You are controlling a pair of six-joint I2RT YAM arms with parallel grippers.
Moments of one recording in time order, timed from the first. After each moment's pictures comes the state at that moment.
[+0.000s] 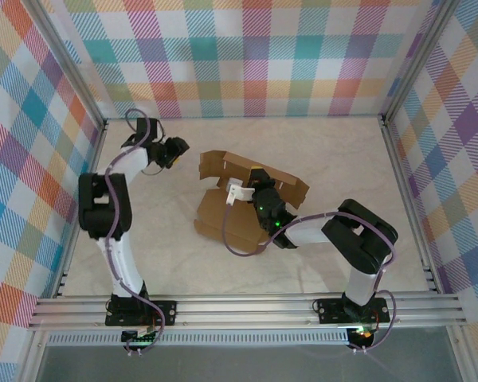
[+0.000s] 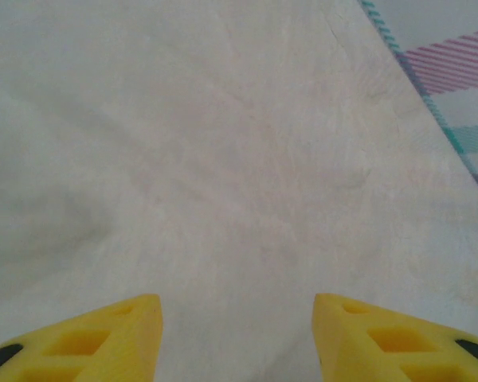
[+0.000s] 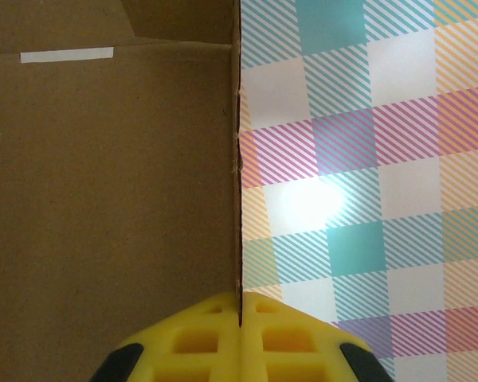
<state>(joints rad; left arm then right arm) -0.02 2.05 1.54 -0.38 0.41 -0.69 0.86 1.78 0.75 1.00 0.67 -1.34</state>
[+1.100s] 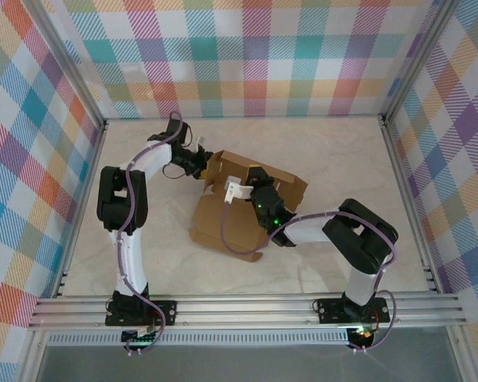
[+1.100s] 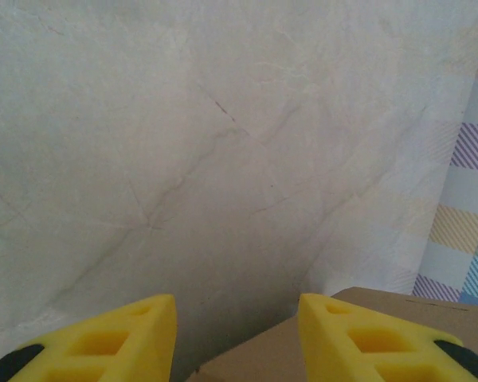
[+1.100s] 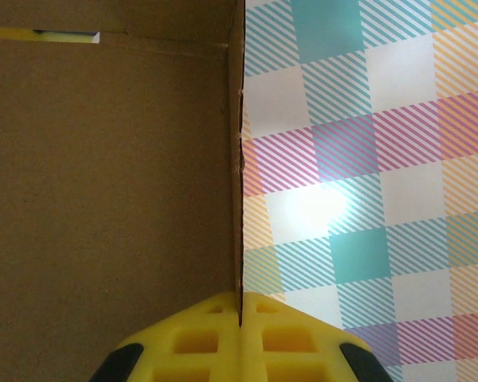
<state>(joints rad) -0.19 2.10 1.64 -0.68 0.69 -0.47 0.86 1.78 0.78 0.97 0.65 -1.32</state>
